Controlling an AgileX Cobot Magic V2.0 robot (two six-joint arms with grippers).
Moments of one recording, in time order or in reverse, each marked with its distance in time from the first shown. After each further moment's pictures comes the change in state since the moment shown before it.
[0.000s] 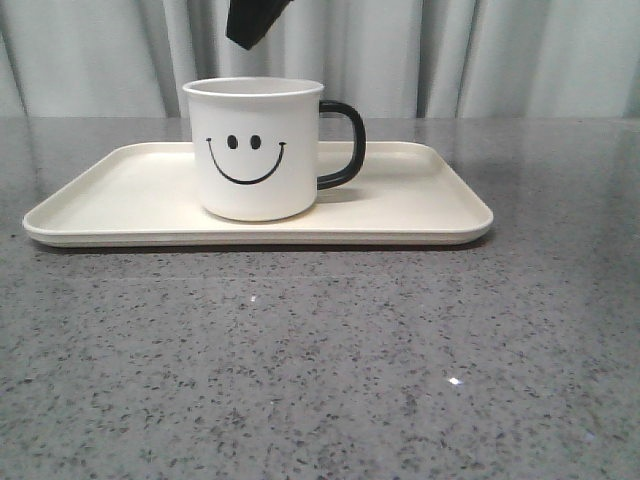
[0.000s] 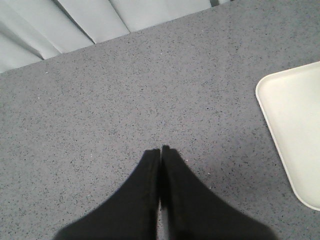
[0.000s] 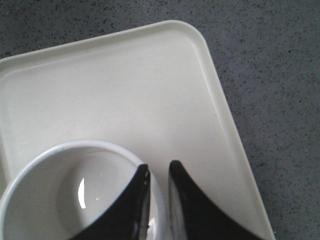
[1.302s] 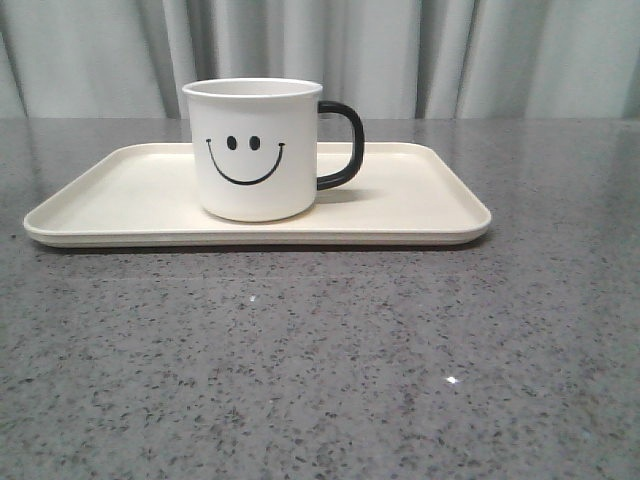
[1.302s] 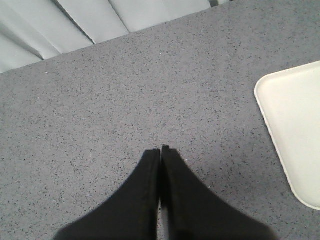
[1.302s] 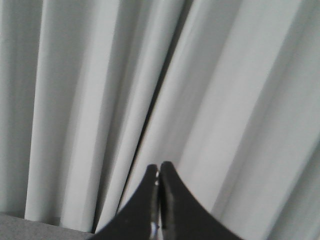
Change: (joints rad) left arm 0.000 0.000 0.000 -0.004 0.000 0.000; right arm -0.733 -0.967 0.369 0.018 -0.448 0.367
